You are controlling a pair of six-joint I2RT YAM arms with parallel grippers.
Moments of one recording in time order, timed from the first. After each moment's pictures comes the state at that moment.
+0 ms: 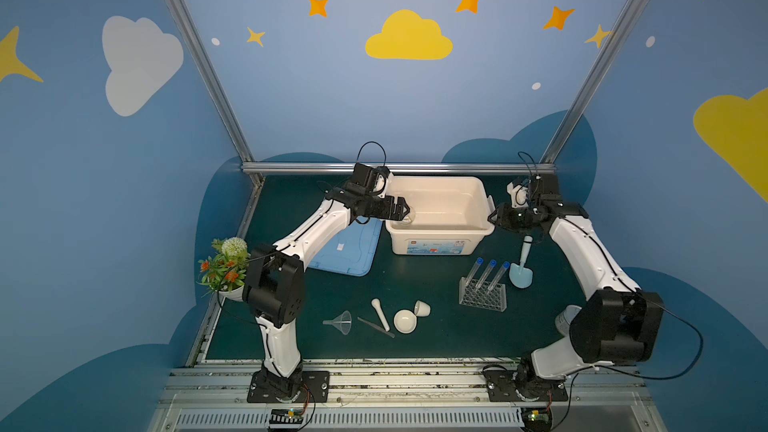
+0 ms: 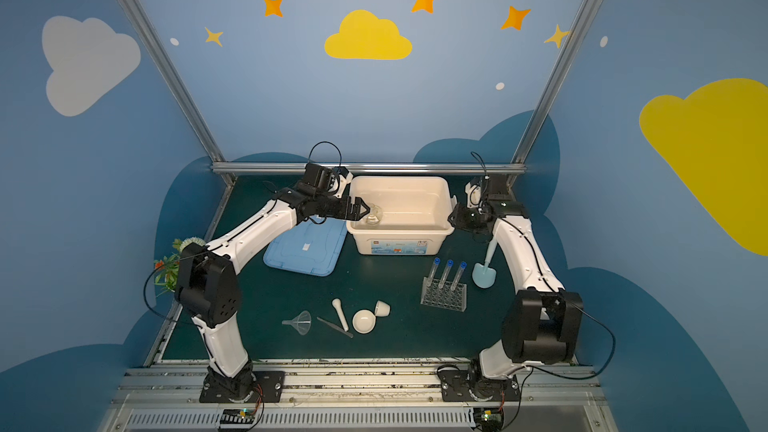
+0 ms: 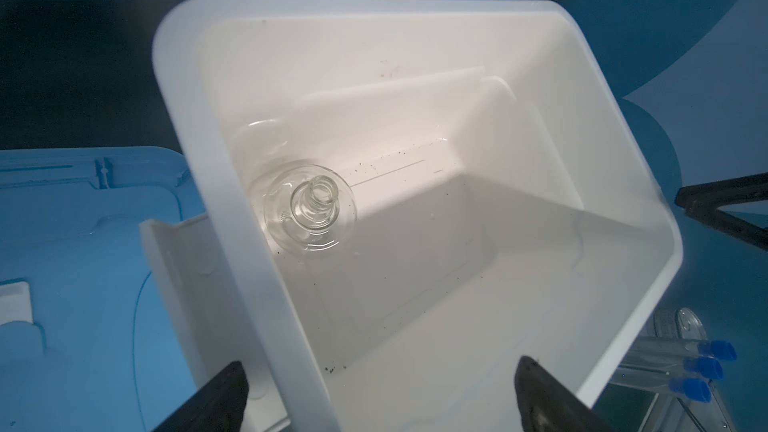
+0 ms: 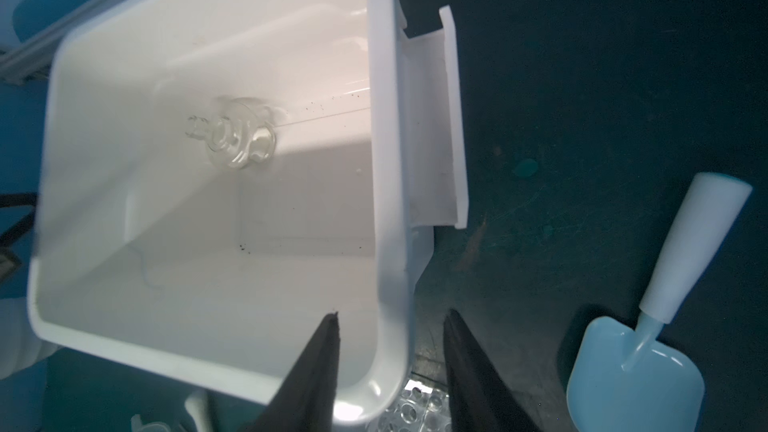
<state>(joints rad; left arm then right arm) -0.43 1.84 1.61 -0.53 0.33 -0.26 0.03 1.50 1.35 -0.78 -0.32 0.22</state>
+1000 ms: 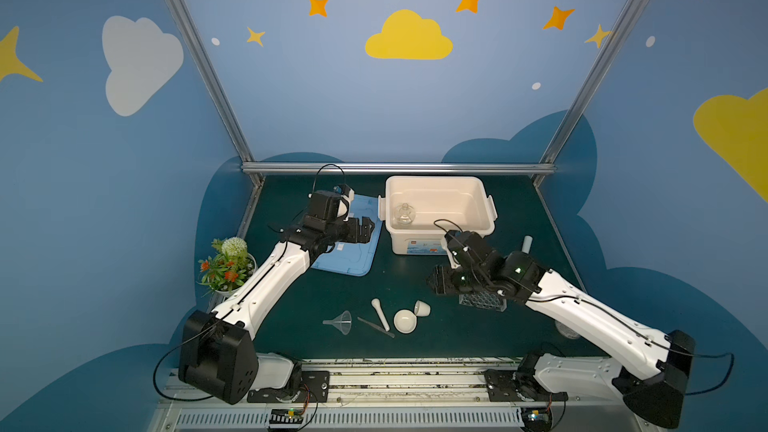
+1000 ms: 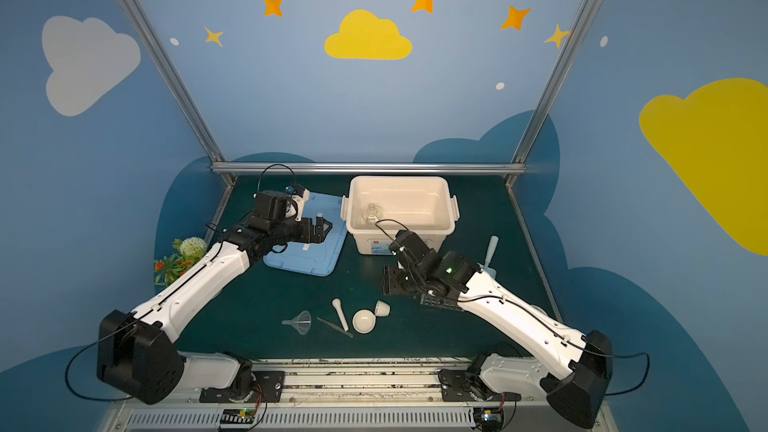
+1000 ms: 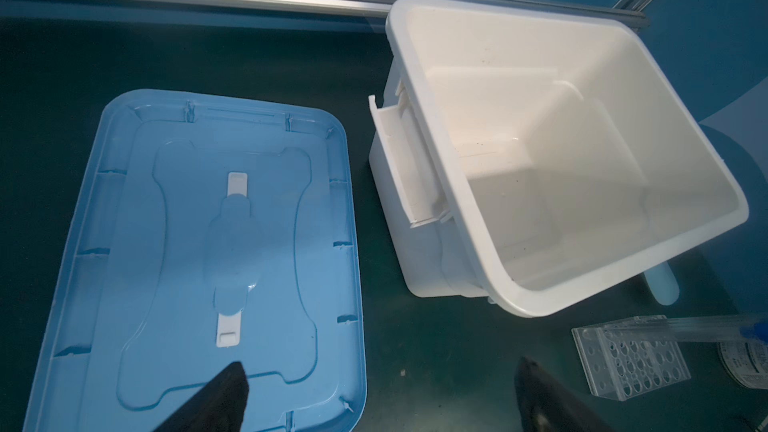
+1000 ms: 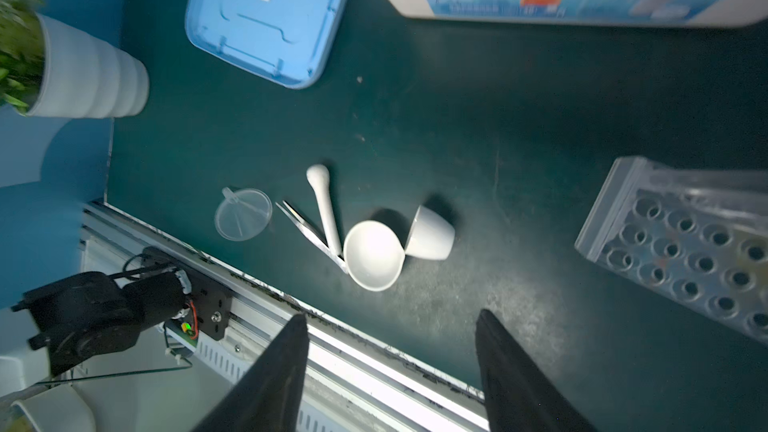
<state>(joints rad) -0.33 1.36 1.10 -0.44 0.16 -0.25 0.92 1.19 1.09 -0.91 -0.01 0.75</state>
